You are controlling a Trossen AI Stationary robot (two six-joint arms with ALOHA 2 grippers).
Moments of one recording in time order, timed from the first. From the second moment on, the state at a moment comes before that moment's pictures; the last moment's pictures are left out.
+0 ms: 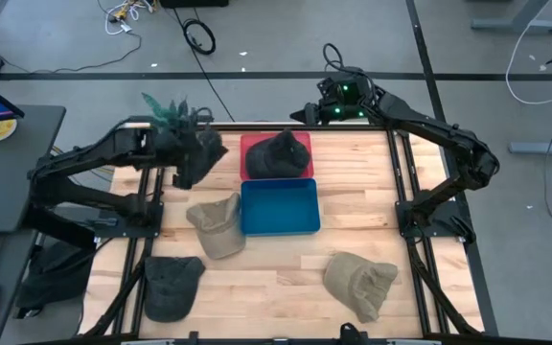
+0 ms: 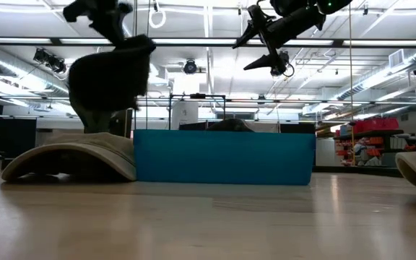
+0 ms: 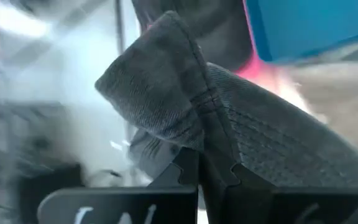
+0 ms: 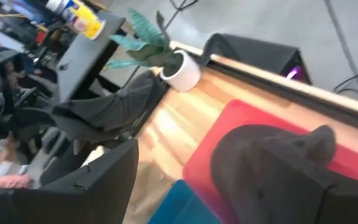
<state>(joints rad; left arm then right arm) 0.20 1.10 1.28 -1.10 -0.43 0.63 -0.61 1.50 1.40 -0.38 -0.35 0.63</state>
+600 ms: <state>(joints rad) 0.01 1.25 1.28 -0.48 -0.64 1.40 -0.62 1.51 1.40 -0.11 -0.72 1.18</state>
